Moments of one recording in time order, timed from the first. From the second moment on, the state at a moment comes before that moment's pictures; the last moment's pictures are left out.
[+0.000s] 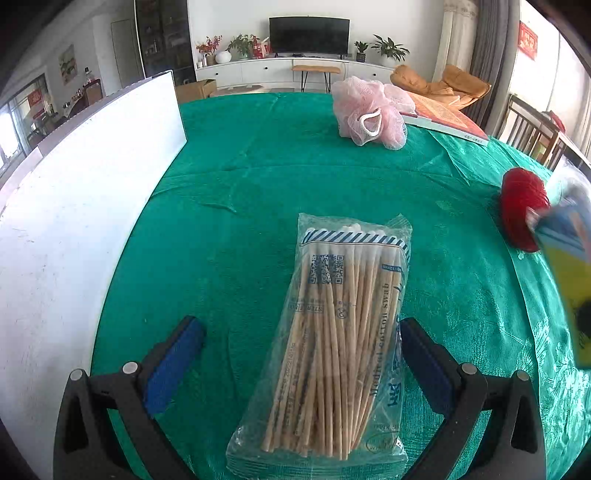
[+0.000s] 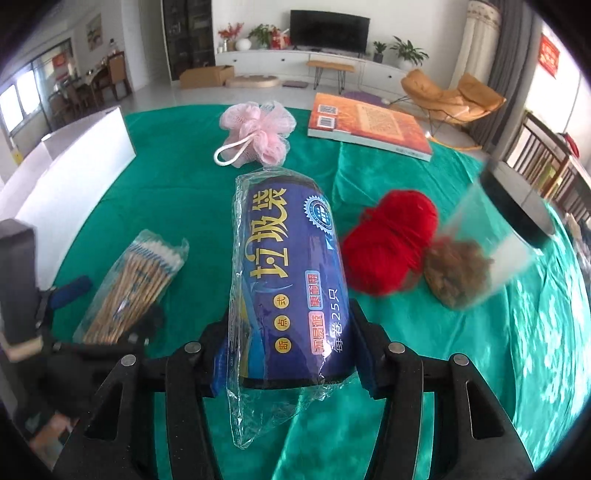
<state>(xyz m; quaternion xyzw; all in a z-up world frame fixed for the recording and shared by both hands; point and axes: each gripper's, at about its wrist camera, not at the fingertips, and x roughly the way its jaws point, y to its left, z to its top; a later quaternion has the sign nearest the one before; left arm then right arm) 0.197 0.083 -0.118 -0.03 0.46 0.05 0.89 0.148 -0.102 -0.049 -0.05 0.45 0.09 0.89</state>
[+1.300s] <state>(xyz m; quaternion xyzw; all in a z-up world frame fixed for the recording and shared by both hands) 0.001 0.290 0.046 -0.14 0.37 0.08 0.91 0.046 0.030 0.070 0.17 0.37 0.35 0.84</state>
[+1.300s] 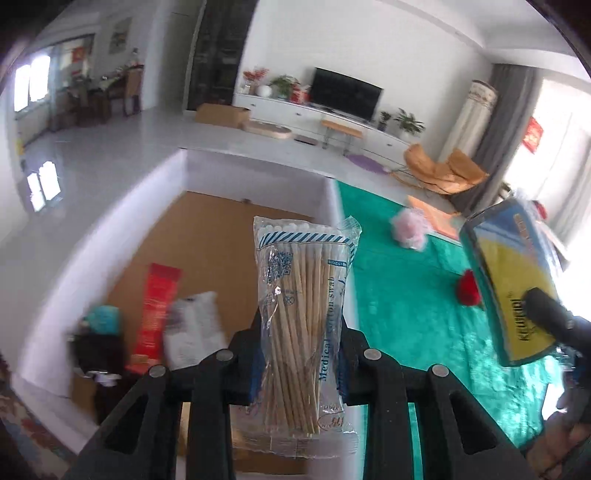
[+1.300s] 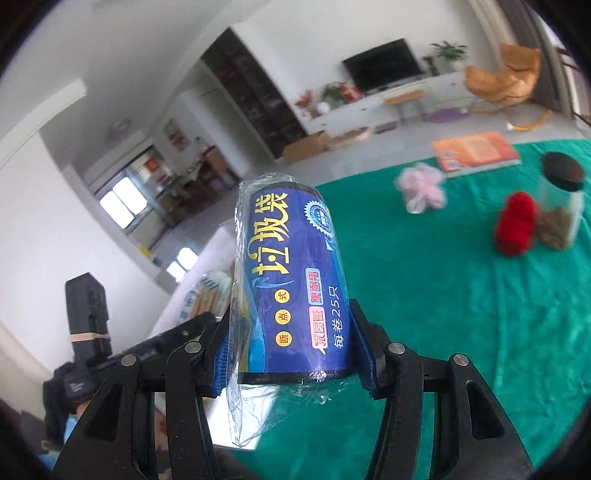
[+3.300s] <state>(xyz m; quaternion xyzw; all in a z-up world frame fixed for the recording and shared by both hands) 0.159 0.010 -0.124 0.03 0.46 -0.08 0.88 0.048 -0.182 -0.100 0.03 0.47 -0.06 0.88</state>
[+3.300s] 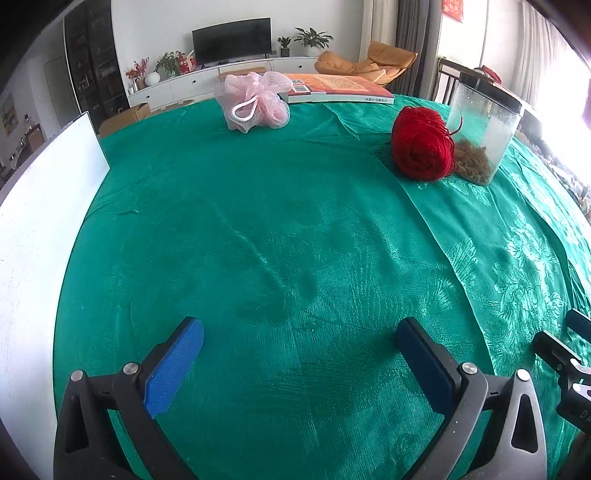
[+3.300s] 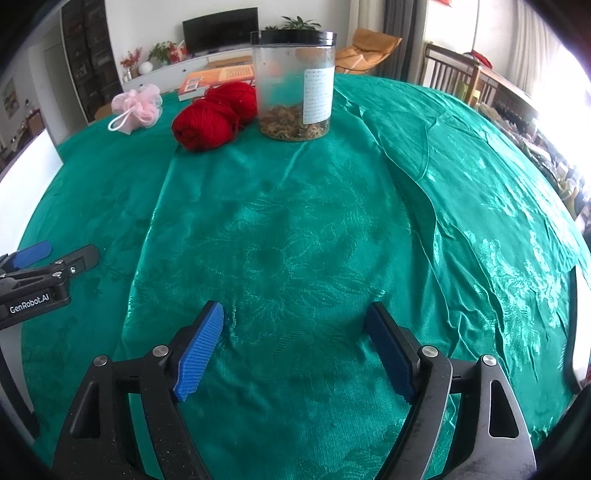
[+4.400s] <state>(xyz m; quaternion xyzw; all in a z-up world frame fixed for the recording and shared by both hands) 0.159 0.009 -0.124 0.03 0.46 -0.08 0.88 0.045 -0.179 -0.100 0.03 0.47 -0.07 0.88</state>
